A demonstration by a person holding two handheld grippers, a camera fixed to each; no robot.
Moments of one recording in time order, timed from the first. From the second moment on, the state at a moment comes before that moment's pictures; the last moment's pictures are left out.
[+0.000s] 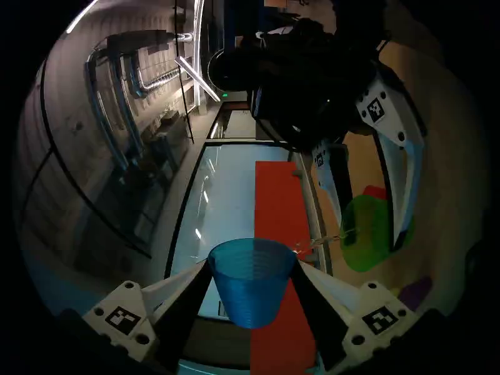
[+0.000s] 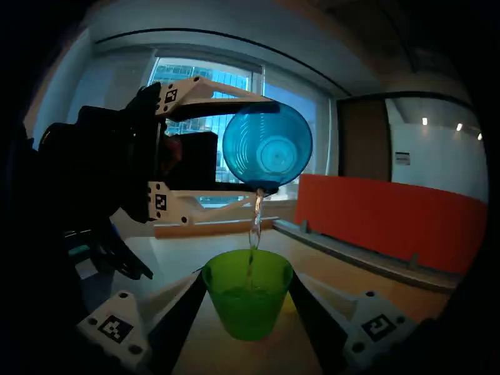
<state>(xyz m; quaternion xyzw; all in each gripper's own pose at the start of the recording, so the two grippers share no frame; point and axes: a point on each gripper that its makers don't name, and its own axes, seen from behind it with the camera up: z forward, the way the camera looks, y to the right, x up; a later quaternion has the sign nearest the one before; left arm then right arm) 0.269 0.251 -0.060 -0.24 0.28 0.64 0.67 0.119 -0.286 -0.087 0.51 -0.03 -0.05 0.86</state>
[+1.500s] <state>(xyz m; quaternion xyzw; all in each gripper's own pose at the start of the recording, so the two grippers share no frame) 0.268 0.255 -0.058 -0.29 0.25 0.56 0.73 0.127 -0.278 -0.087 0.50 -0.02 -0.05 0.86</state>
